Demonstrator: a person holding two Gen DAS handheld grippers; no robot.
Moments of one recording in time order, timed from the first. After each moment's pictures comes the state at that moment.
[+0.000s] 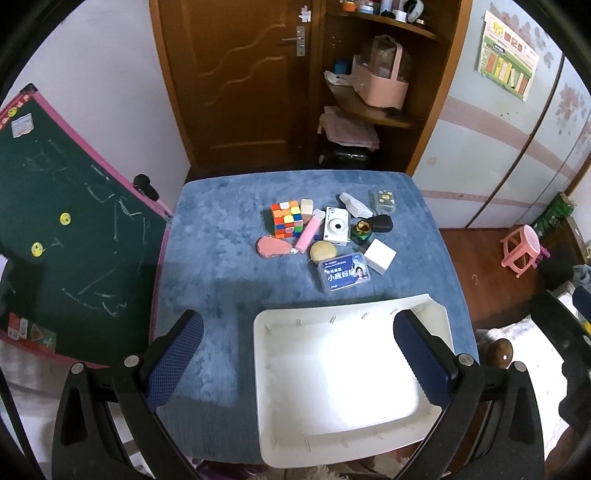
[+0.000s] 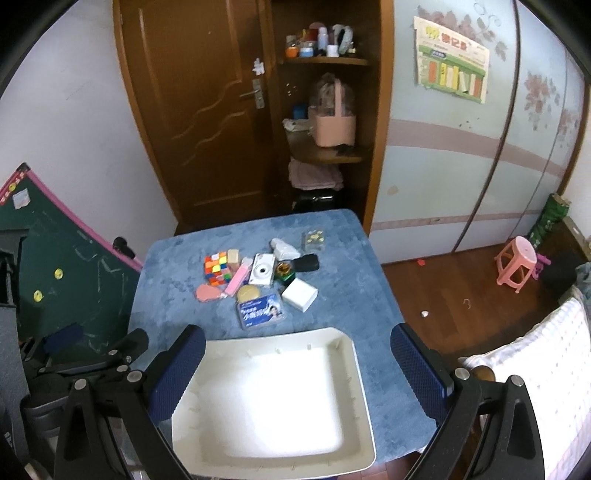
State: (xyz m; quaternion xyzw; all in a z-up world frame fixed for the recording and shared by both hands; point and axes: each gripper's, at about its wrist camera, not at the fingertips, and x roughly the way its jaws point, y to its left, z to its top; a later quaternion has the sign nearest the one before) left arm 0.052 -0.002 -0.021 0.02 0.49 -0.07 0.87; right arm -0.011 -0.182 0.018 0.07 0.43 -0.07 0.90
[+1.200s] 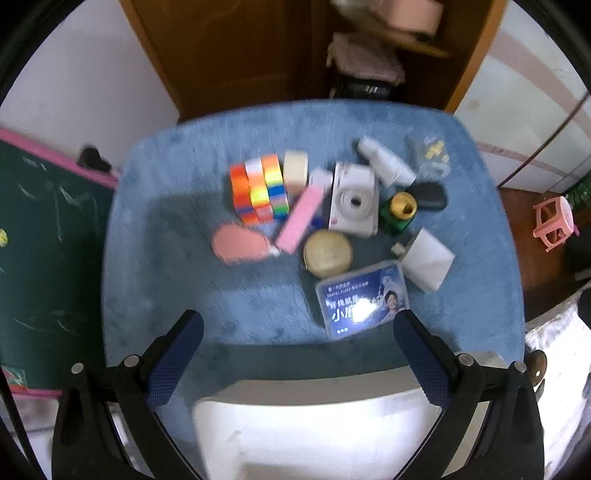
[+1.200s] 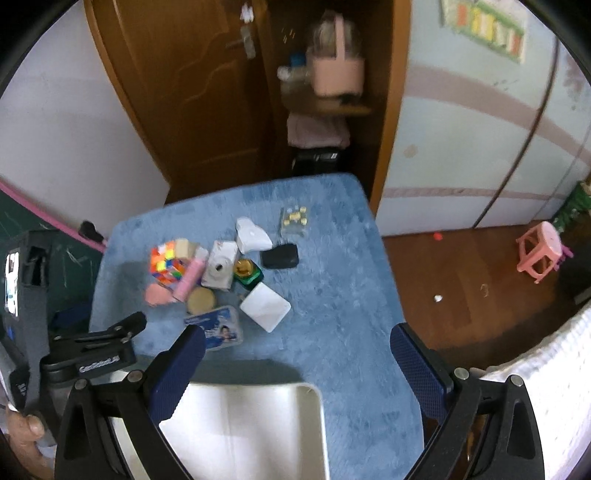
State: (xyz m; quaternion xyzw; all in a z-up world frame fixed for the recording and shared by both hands) left arm 0.199 -0.059 -0.172 0.05 0.61 -0.03 0.79; right arm 0.152 -0.276 -0.111 0.07 0.54 -0.01 0.84
